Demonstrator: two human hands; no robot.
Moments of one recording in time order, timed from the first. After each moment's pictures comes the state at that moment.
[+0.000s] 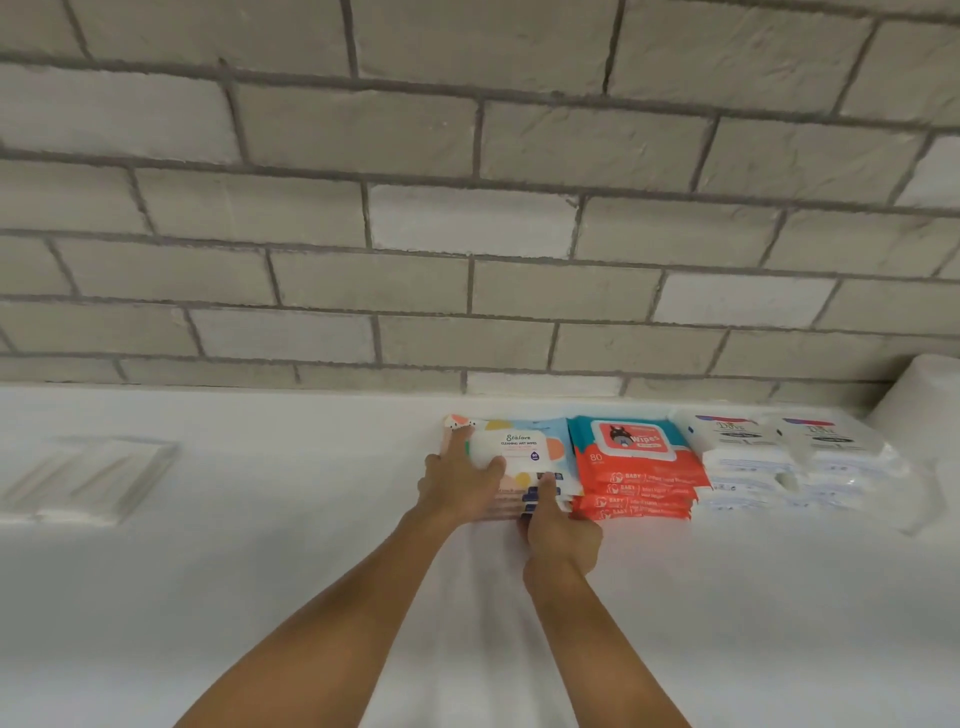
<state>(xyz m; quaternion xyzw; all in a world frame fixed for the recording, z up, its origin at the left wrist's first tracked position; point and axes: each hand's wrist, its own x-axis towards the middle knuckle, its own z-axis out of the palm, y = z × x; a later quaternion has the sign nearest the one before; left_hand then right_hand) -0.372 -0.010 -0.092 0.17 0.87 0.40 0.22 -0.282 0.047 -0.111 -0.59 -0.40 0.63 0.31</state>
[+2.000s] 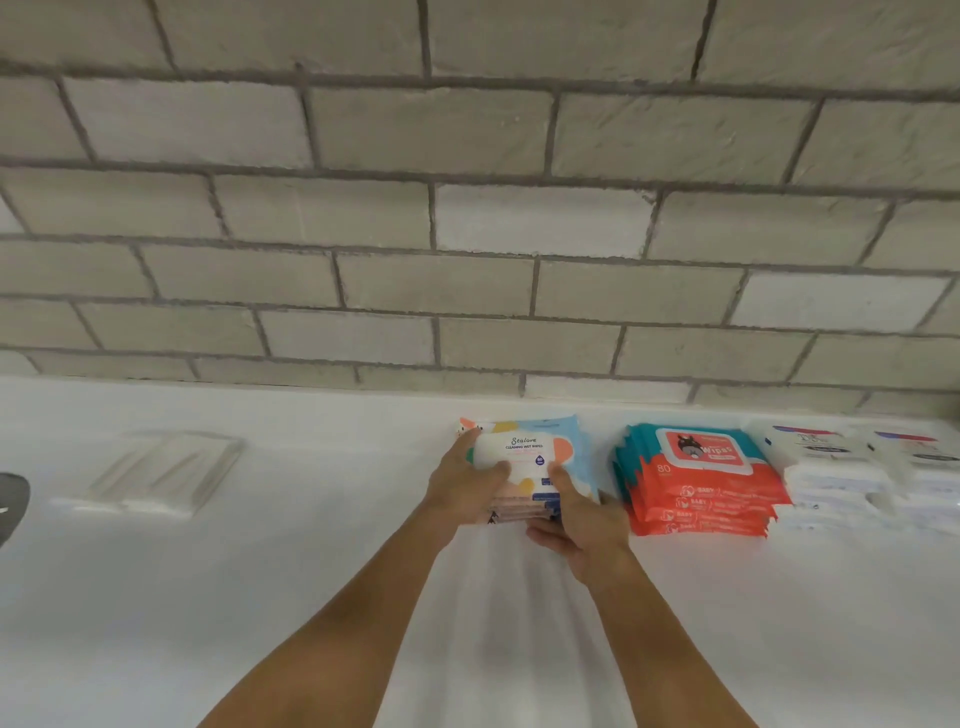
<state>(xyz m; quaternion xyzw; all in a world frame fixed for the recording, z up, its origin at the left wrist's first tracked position) -0.408 -0.059 -0.094 0.10 0.79 0.54 0.27 -0.310 0.049 -0.112 -0.47 -0.45 0.74 0.18</state>
